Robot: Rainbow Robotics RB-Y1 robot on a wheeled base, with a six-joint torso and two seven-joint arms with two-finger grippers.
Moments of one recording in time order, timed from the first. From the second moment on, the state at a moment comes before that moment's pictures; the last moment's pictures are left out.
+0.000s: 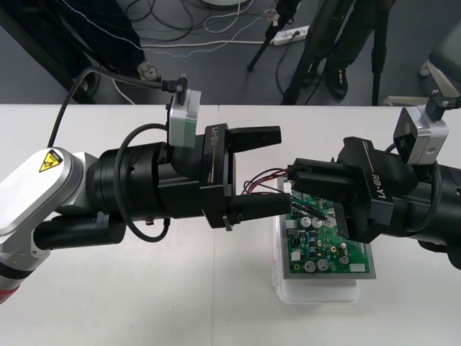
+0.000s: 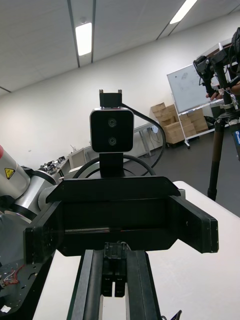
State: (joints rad) right arm -0.02 -0.67 0.11 -2.09 0.82 -1.02 -0.31; left arm -0.34 0.64 -0.49 -2.00 -0.84 -0.77 0.26
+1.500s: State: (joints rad) right arm -0.02 -0.67 0.11 -2.09 0.82 -1.02 -0.29; left arm -0.32 0.65 -0.49 -2.01 -0.85 -0.77 0.26
